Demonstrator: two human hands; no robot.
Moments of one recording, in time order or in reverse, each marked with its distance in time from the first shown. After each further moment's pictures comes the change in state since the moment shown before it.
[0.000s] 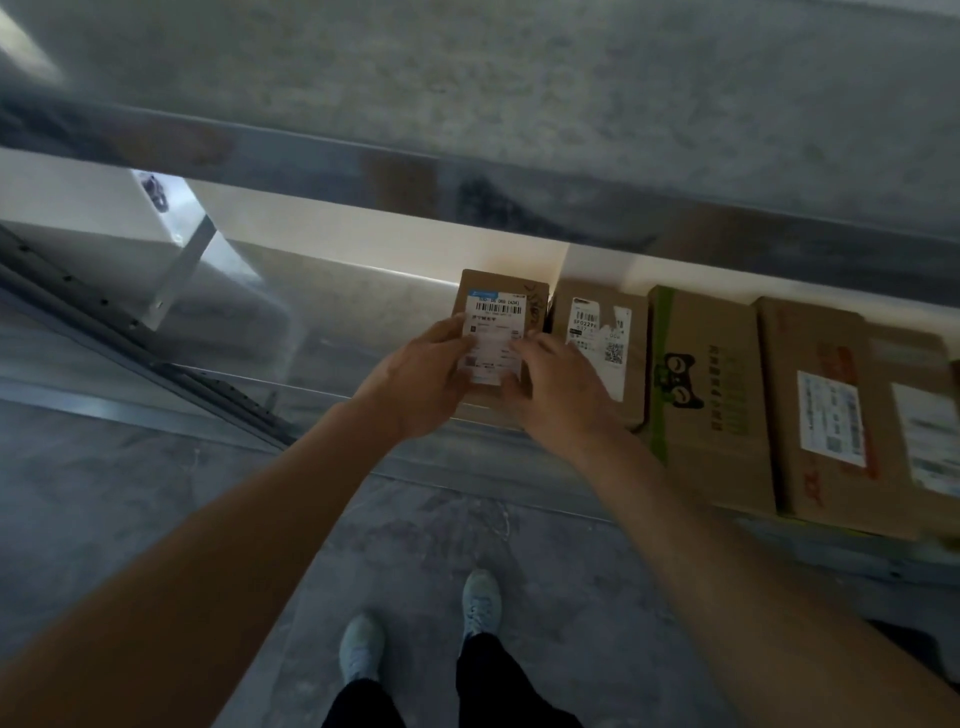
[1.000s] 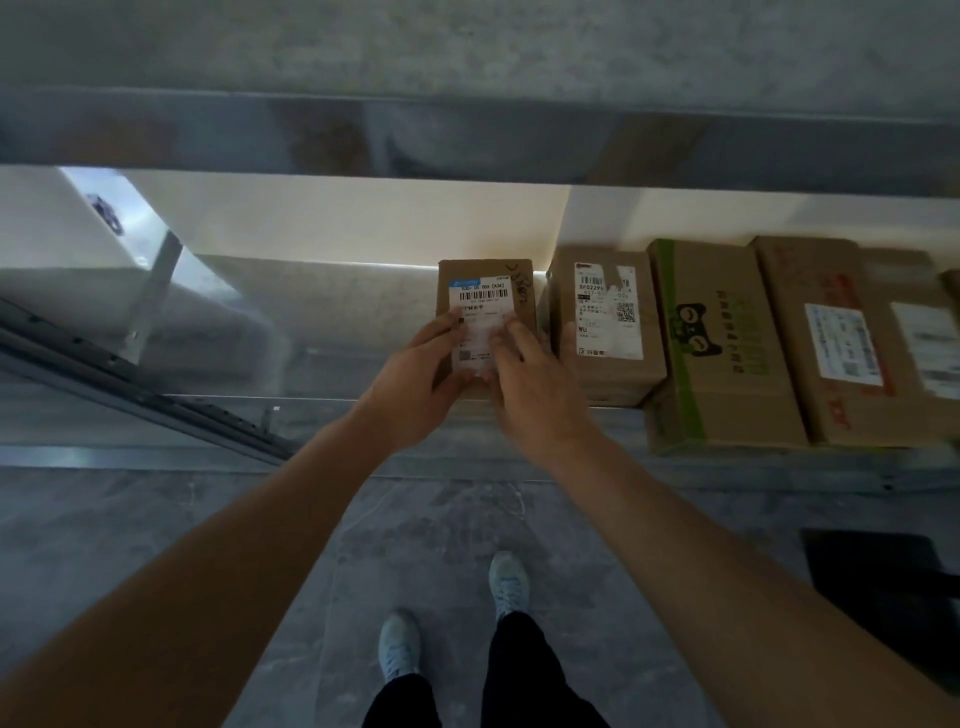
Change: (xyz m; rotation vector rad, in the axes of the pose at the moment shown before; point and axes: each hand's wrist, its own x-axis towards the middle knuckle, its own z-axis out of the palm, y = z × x) left_hand -0.017 -0.042 0.010 -0.302 0.032 0.088; right_hand -0.005 -0.041 0.059 -0.223 0.052 0.078
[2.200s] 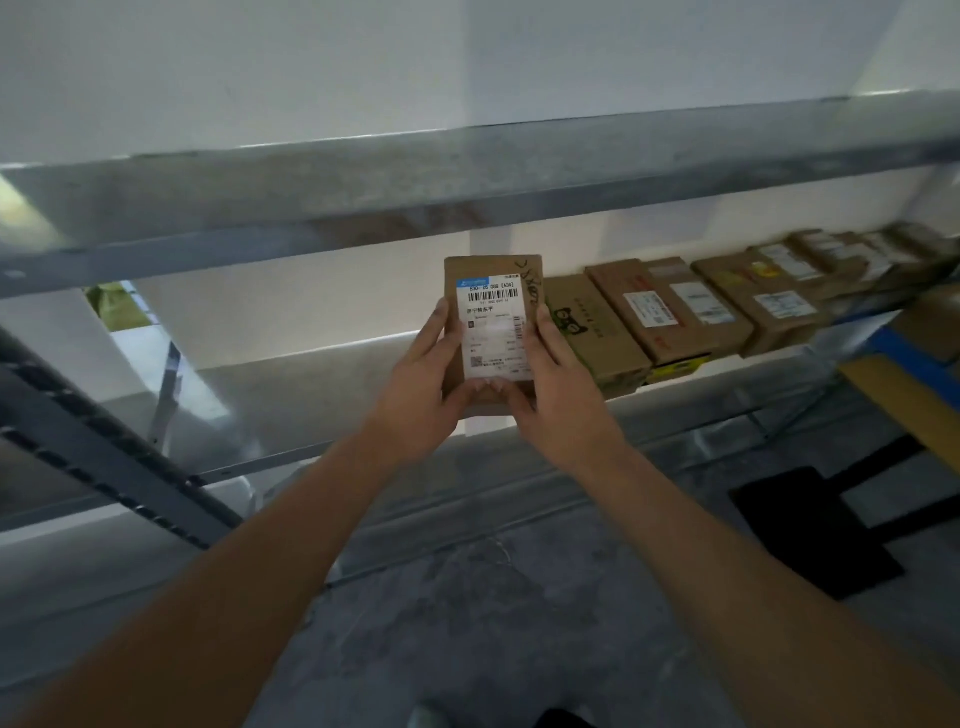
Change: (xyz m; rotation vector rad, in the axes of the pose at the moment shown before) left_hand -0.125 0.101 -0.074 0.063 0.023 0.474; right_hand -0.177 -0.081 -0.119 0.211 0.430 0.252
